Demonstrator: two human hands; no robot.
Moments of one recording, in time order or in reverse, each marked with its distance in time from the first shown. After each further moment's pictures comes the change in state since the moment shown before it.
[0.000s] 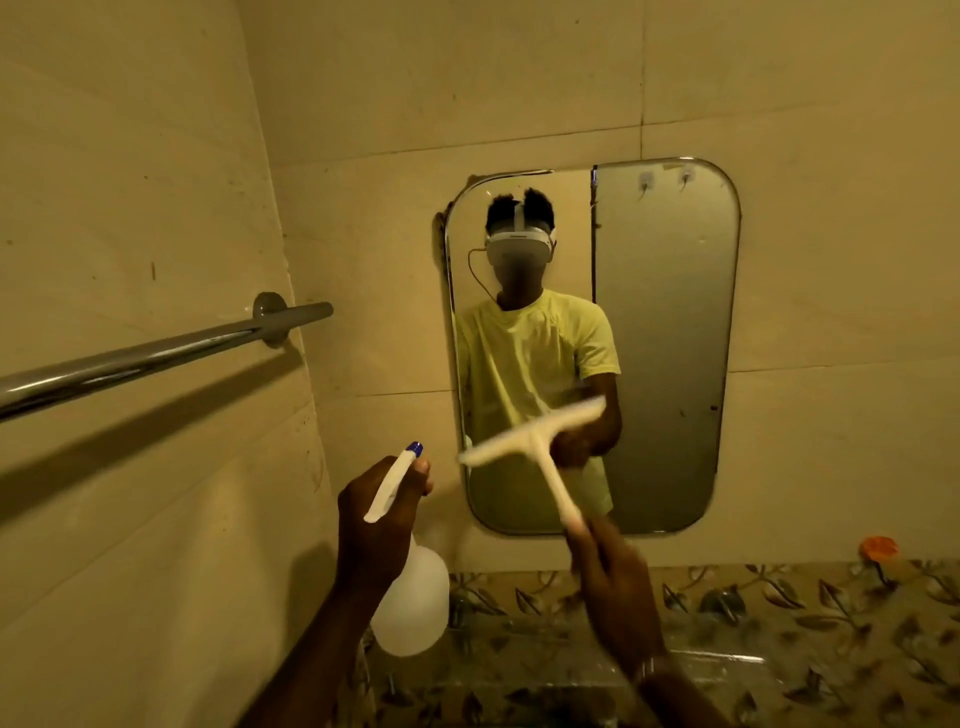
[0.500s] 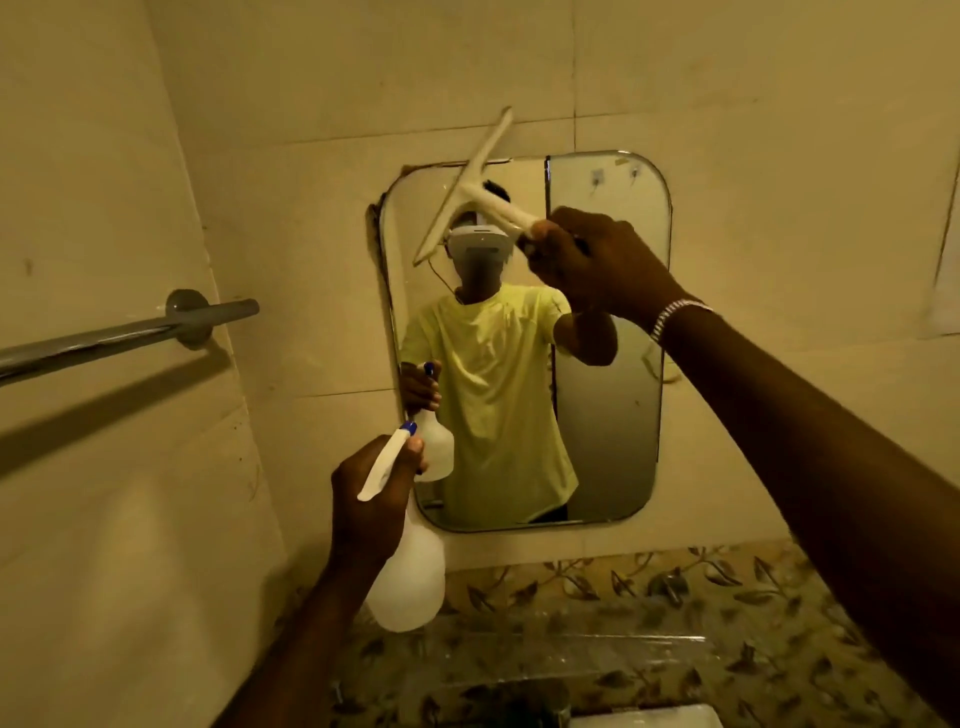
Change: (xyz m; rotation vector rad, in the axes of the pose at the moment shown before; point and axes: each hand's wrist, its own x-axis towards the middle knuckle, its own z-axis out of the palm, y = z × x) left_hand 0.014 0.011 0.055 -0.012 -0.035 0.055; right_hand 0.247 -0.145 -0.123 -0.517 -0.003 -0.551
